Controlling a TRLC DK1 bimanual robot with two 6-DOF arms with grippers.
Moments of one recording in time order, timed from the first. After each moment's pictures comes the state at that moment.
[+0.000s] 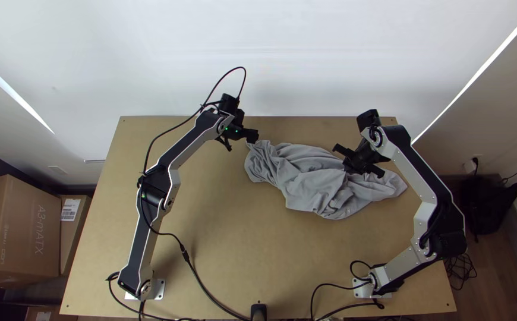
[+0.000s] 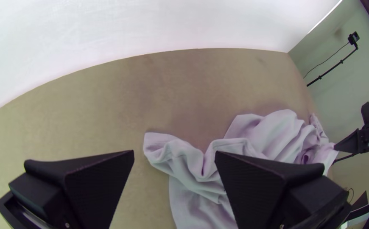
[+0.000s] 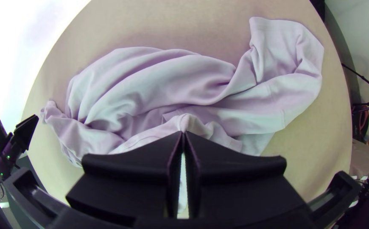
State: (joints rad) left arm -0.44 2.40 2.25 -0.75 0.20 -0.17; right arm 0.16 1.70 1.48 -1.10 -0.06 0.68
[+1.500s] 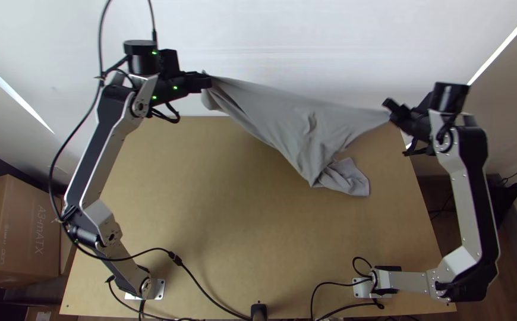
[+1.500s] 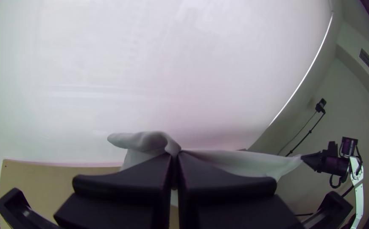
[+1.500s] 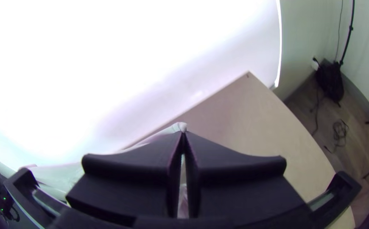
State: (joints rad) left arm -0.28 1.82 2.22 -0.75 0.19 -0.30; right arm 0.00 1.42 1.70 -0.84 0.01 0.57
